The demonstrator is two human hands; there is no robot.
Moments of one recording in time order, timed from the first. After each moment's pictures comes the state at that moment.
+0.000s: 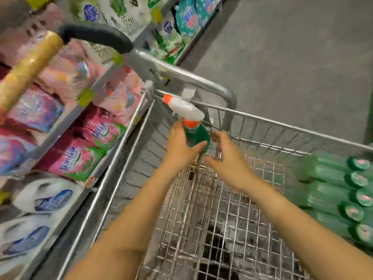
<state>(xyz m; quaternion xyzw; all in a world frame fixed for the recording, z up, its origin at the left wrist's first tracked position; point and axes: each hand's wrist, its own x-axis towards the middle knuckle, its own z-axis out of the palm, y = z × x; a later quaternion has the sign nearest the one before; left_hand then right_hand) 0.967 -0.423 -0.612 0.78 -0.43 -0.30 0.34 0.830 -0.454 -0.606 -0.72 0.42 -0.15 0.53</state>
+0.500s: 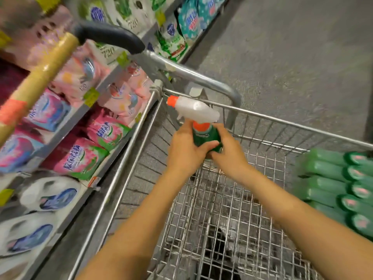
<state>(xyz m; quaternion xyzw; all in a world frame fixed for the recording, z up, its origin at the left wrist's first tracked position) 0.956 -0.397 -0.585 0.77 -0.46 -0.19 0.40 0.842 -0.451 -0.597 -0.72 0.41 -0.20 0.52</state>
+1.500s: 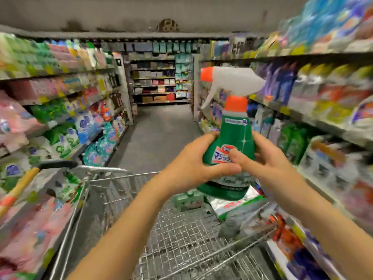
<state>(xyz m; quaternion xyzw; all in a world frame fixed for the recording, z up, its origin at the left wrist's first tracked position) 0.715 -0.135 -0.263 0.26 -0.81 -0.38 0.36 0.548 -0.081 -0.270 -0.65 0.41 -0.56 0.32</state>
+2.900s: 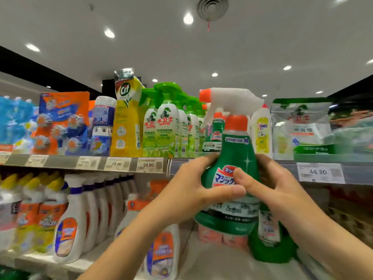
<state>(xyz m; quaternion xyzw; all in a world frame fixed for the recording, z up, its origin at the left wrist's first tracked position) 0.162 -0.015 -0.094 -0.37 -0.77 -0.47 0.23 0.163 0.159 -0.106 -0.42 0.61 -0.65 -0.16</state>
